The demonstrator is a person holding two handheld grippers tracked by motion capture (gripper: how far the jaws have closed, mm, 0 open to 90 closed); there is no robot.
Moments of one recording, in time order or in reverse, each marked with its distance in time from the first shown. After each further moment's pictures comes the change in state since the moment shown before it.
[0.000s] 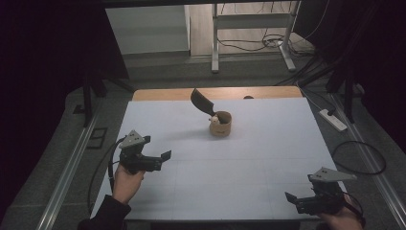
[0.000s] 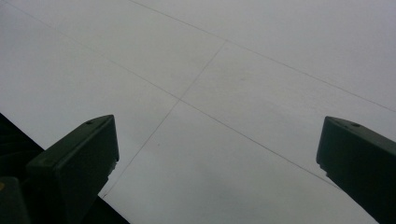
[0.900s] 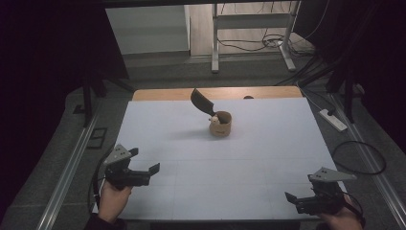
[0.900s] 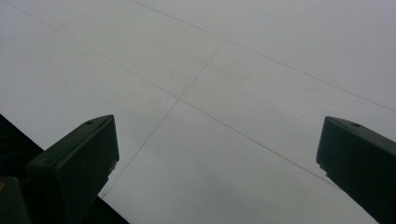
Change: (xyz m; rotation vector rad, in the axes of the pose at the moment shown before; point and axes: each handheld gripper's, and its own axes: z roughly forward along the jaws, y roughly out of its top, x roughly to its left) left arm -0.006 -0.031 -0.039 0.016 0.046 -0.020; right arm 0.000 0.000 0.000 0.002 -0.004 0.000
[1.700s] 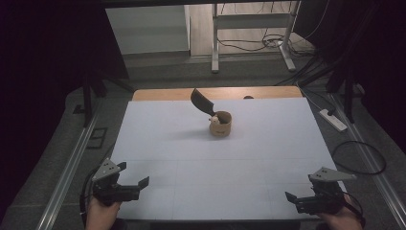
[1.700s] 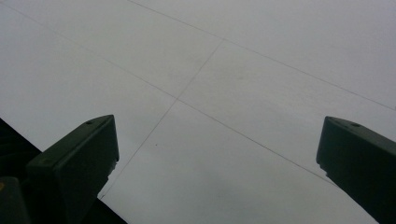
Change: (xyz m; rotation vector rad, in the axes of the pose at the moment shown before) left arm -0.002 -0.033 -0.027 0.059 0.060 -0.044; right arm -0.001 0.000 0.000 0.003 -0.008 0.007
